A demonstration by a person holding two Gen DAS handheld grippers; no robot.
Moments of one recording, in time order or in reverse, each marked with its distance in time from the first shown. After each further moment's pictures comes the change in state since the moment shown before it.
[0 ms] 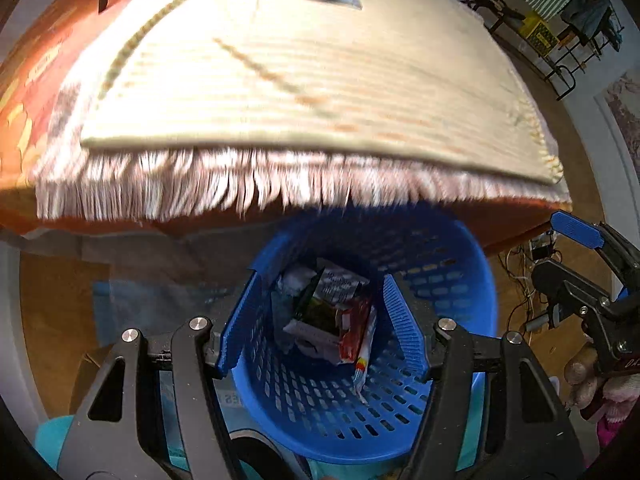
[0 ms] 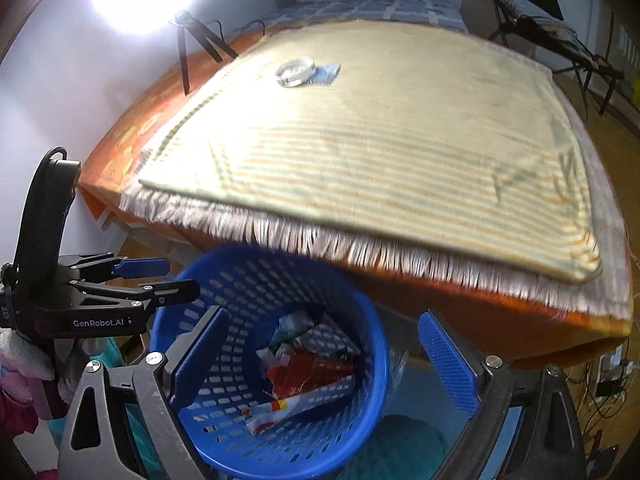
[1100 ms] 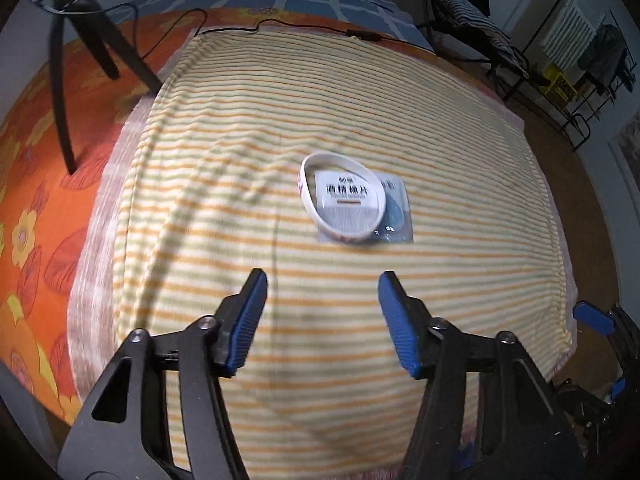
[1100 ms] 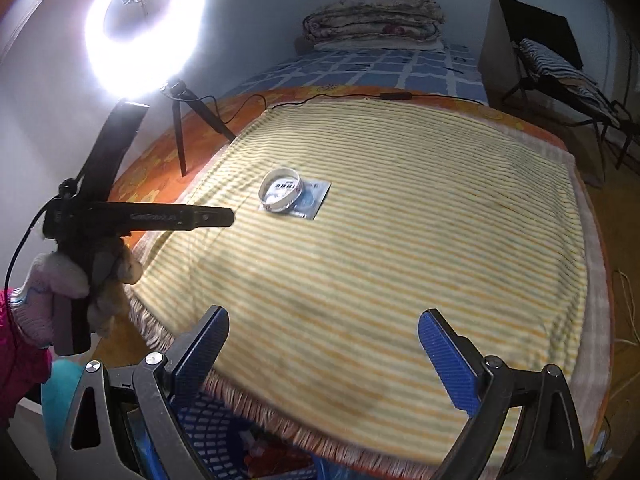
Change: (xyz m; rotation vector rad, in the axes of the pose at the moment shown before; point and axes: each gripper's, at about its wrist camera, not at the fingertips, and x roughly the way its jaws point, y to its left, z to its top) left arm 0.012 0.025 0.210 -0.046 -0.155 0.054; right arm 0.007 -0.044 0.129 -0.065 -0.139 0.076
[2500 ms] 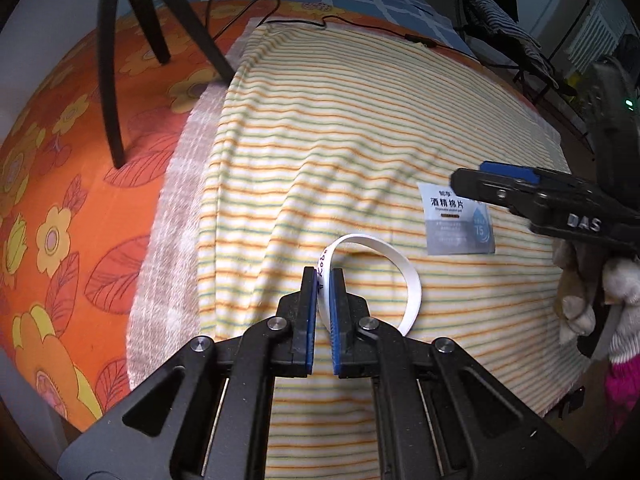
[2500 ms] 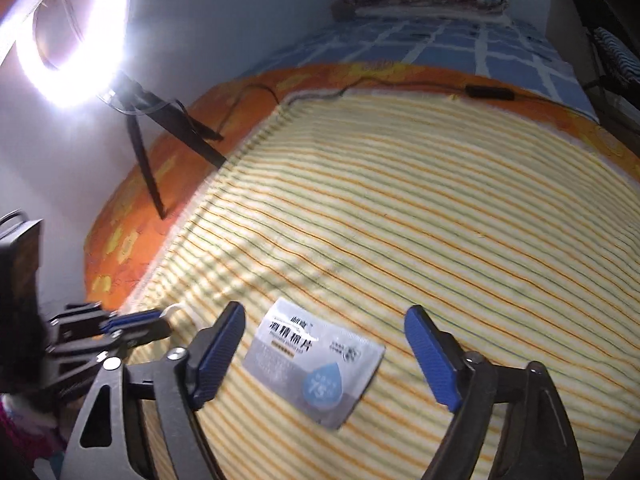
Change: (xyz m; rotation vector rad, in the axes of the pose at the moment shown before) left arm 0.004 0.067 0.006 -0.045 0.017 0.061; right arm 0.176 0.011 0.133 -0.055 0.170 0.157
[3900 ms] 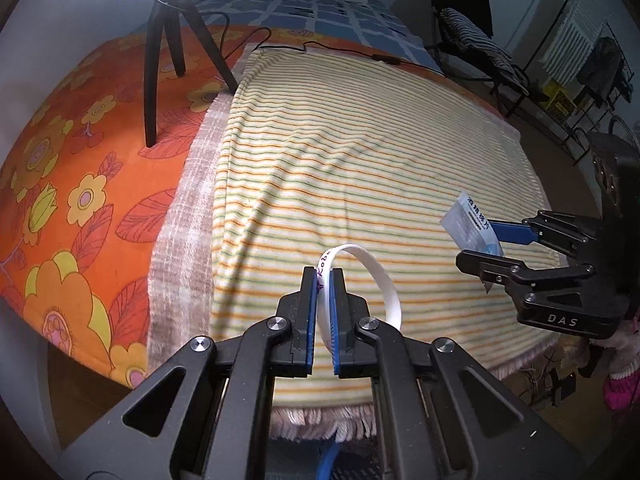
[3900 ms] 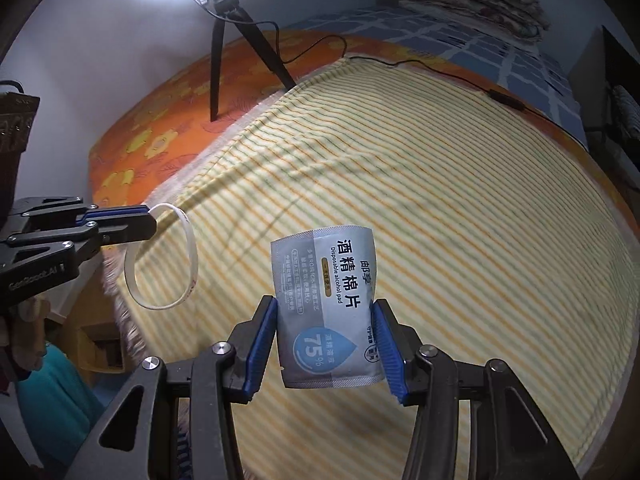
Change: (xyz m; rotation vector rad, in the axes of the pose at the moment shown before) left arm -0.077 -0.012 -0.065 0.014 -0.084 -0.056; right arm -0.067 0.079 -0.091 -0.196 0.053 -0.126
